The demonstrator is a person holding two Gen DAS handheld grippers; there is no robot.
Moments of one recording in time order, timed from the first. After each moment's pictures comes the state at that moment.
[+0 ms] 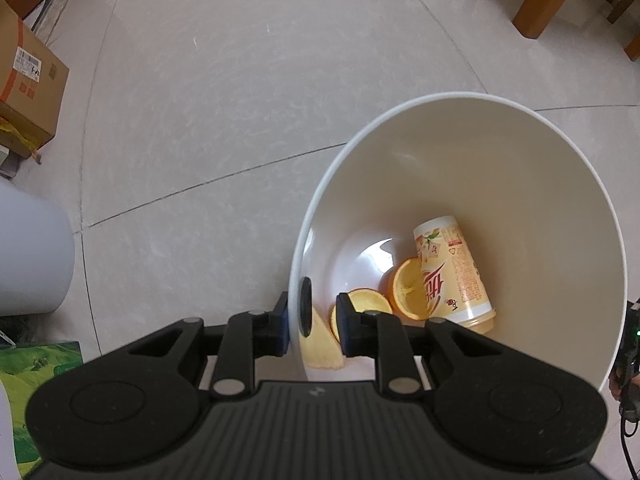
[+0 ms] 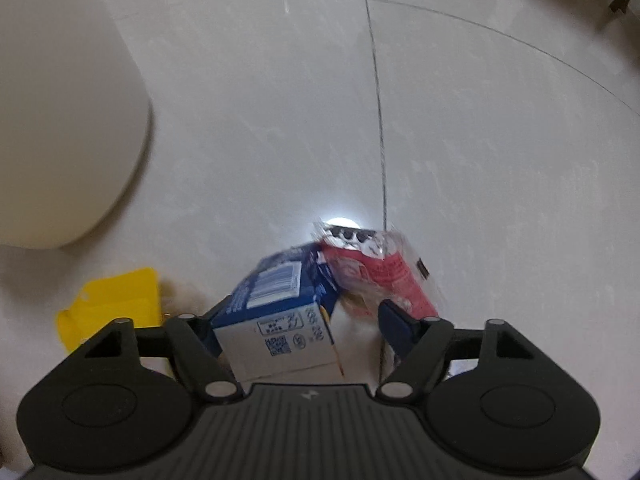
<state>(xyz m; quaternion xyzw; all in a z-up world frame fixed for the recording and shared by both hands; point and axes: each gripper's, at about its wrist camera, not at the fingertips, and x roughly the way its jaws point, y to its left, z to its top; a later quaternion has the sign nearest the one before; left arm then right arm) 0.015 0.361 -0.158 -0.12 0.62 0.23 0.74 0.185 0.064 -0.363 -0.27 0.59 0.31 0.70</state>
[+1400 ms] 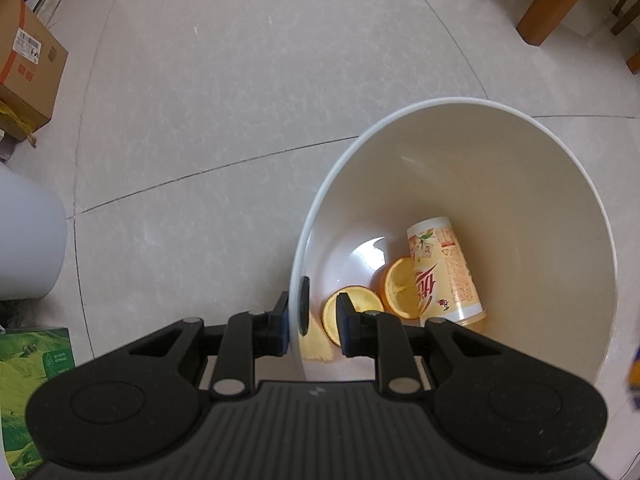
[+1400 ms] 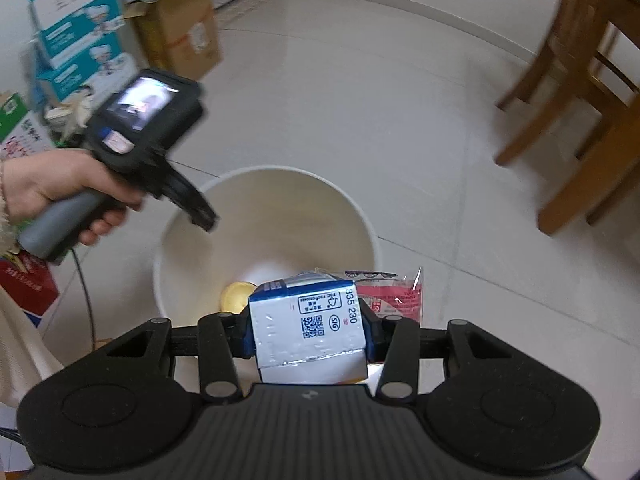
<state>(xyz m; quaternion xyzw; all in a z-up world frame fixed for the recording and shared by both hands) 0.011 0.368 -0.157 -0.15 0.62 0.23 0.74 0.073 0.200 -0.033 -0.30 0.43 0.50 0.69</state>
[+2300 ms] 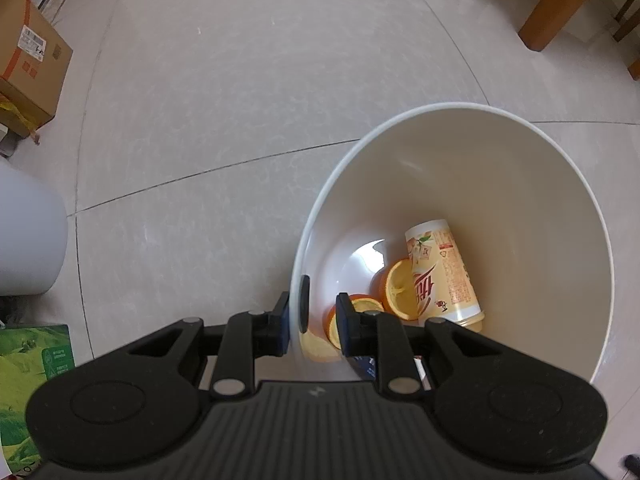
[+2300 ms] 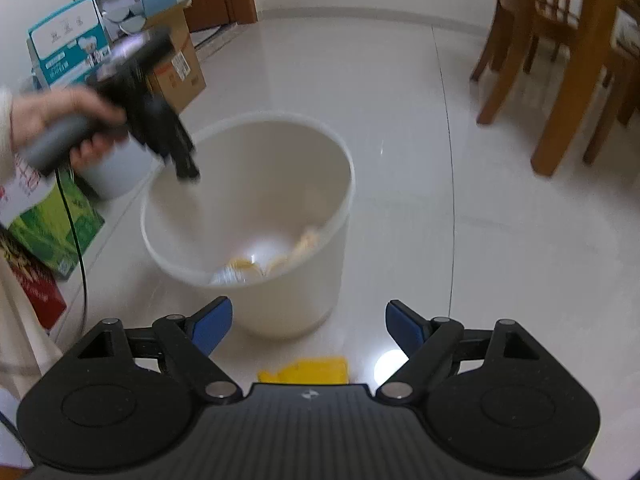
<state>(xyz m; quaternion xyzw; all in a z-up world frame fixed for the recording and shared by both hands) 0.009 0.366 -0.154 -0.15 0.61 0.24 0.74 0.070 0.046 -0.128 -0.21 0.44 0.49 0.72</state>
